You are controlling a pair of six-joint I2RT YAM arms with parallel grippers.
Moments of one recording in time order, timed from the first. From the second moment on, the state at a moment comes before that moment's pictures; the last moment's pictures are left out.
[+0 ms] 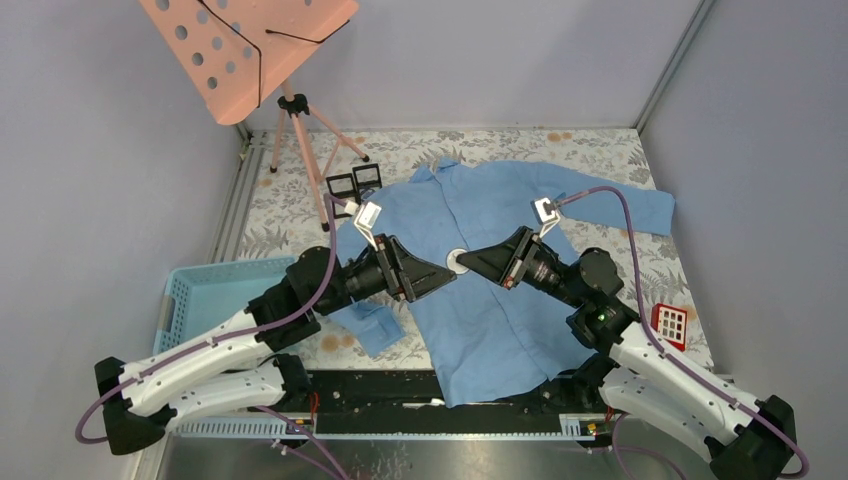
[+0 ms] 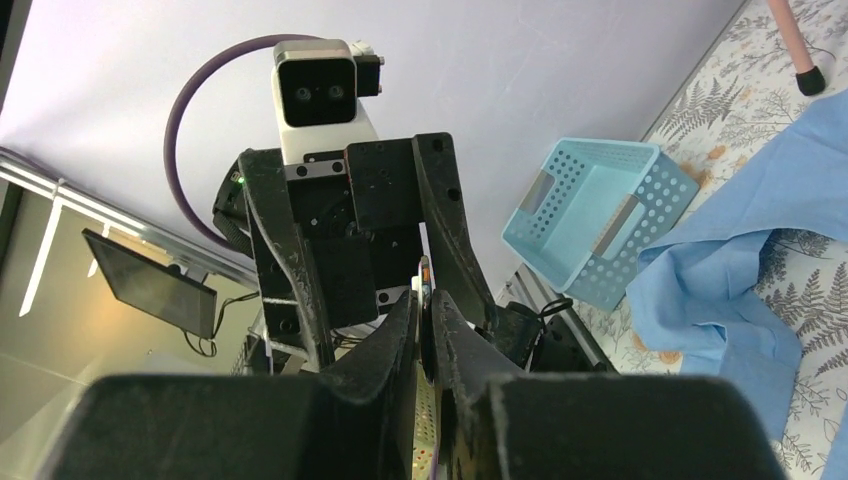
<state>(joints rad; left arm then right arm) -1.04 0.81 0.78 0.03 0.09 -0.94 0.72 0.75 0.52 0.46 -0.39 1.16</state>
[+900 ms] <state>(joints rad) -1.02 0.83 0.78 0.06 0.16 -0.97 0.72 0.79 0.57 0.46 -0.52 1.16</state>
